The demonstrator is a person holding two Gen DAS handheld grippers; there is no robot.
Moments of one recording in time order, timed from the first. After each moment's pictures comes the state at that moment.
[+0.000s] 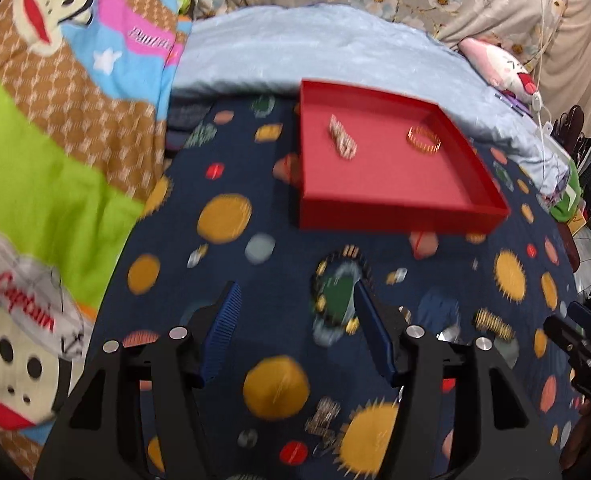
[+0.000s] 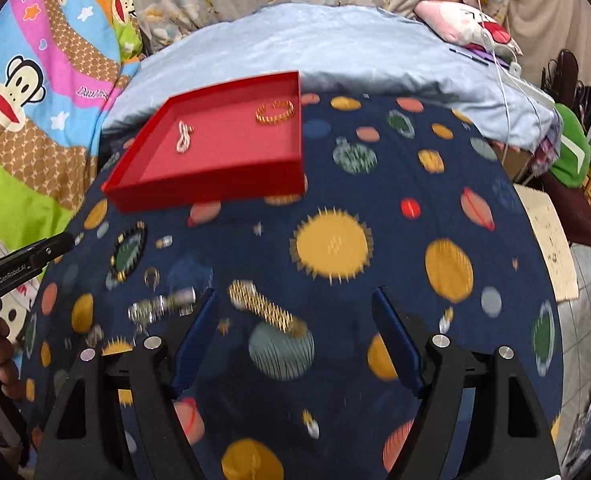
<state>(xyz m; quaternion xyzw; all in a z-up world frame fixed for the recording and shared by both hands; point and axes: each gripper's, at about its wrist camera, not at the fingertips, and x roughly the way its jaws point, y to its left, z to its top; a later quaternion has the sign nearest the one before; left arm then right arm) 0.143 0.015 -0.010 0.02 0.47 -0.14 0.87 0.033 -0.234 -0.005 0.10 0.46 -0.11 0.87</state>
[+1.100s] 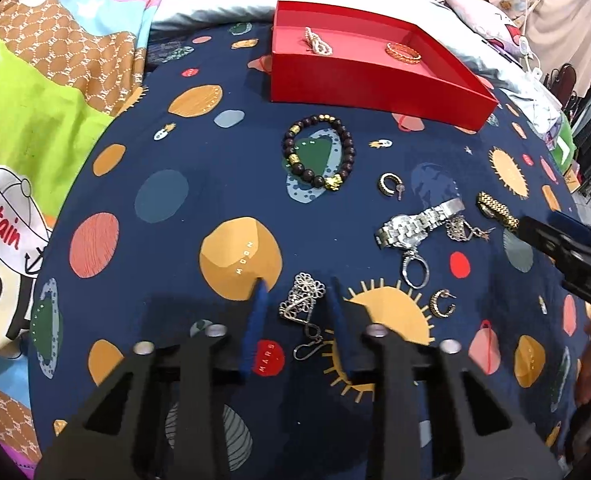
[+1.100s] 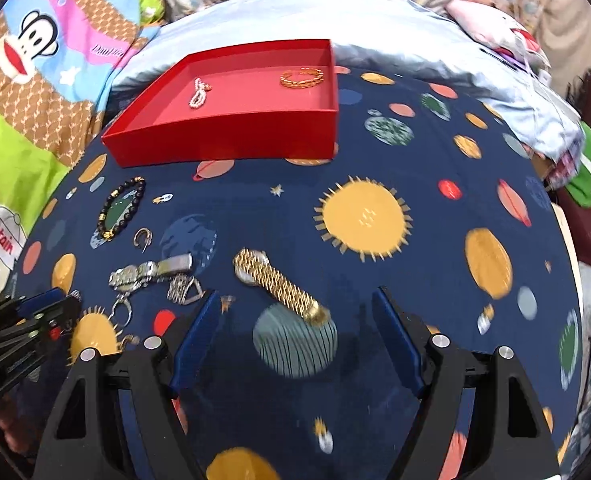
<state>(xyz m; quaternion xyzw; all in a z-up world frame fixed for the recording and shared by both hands) 0.086 0.003 -0.063 0.03 0.52 -0.17 0.84 0.054 -0.217 -0.043 0.05 0.49 -0.07 0.87</state>
